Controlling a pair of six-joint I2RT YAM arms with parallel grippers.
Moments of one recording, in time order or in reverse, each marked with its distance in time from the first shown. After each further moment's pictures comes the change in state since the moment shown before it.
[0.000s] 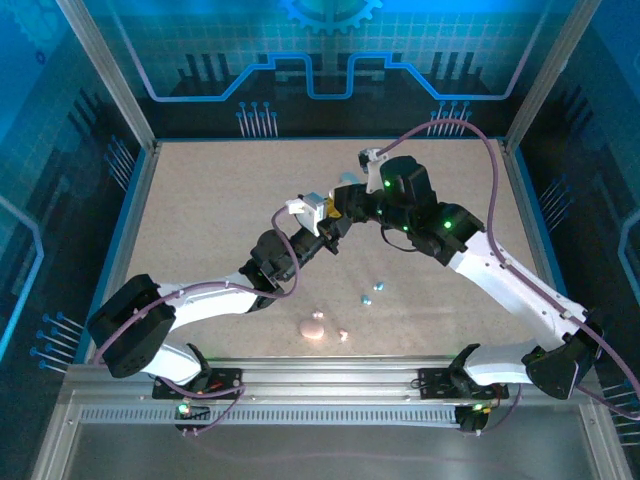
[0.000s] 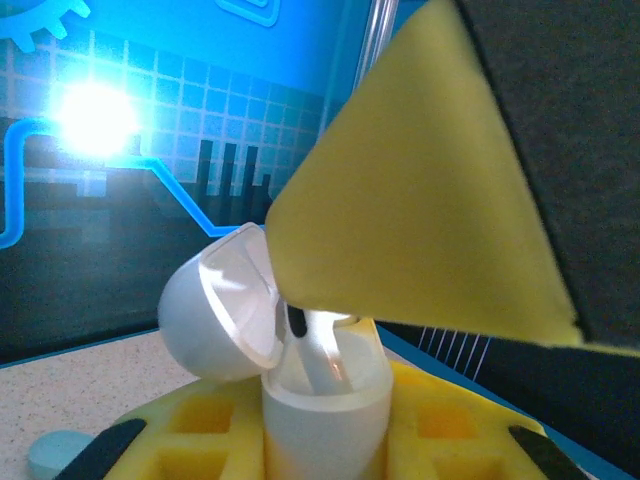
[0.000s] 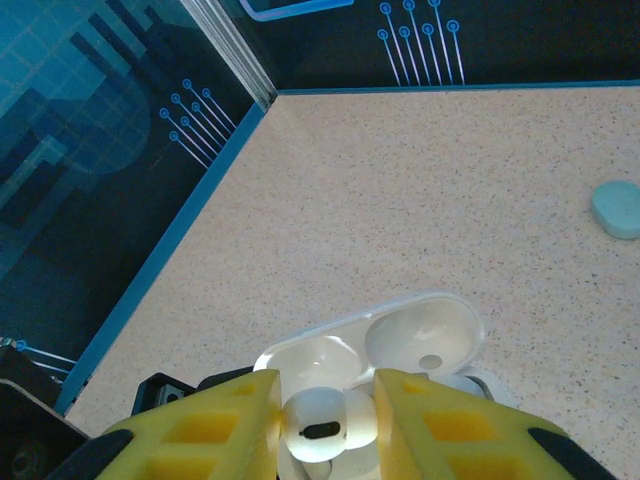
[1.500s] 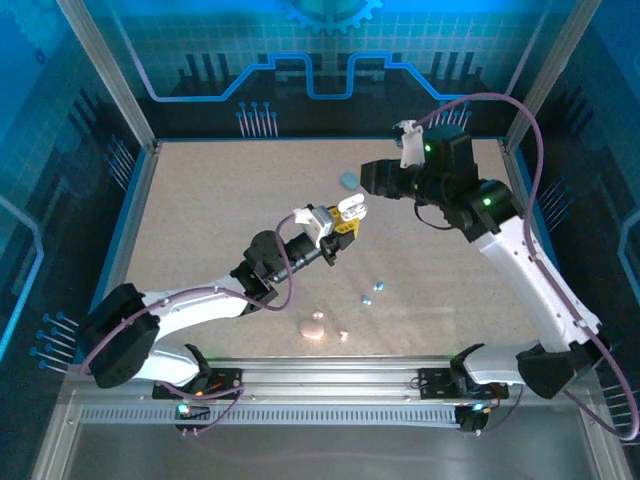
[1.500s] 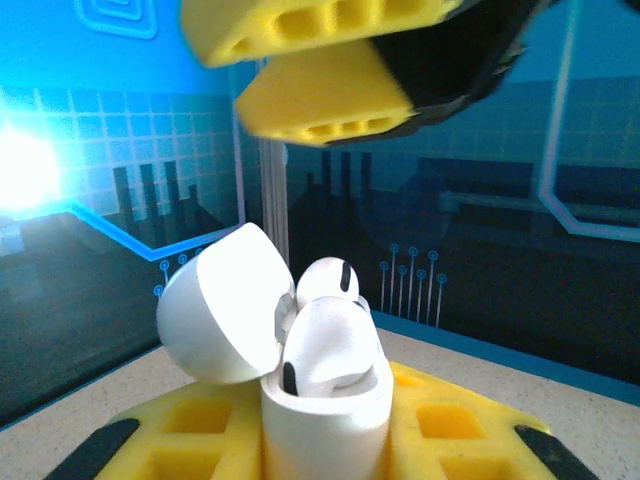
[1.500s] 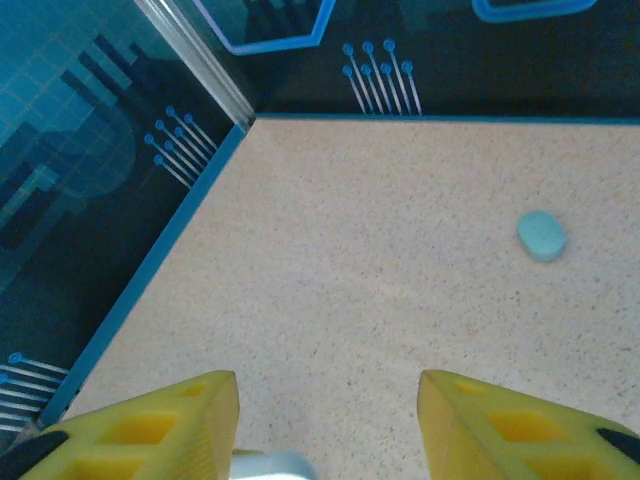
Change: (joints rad) left arm -0.003 -0.088 -0.021 -0.087 0.216 0.205; right arm -0.218 0.030 0.232 -0.248 -0.182 -0.099
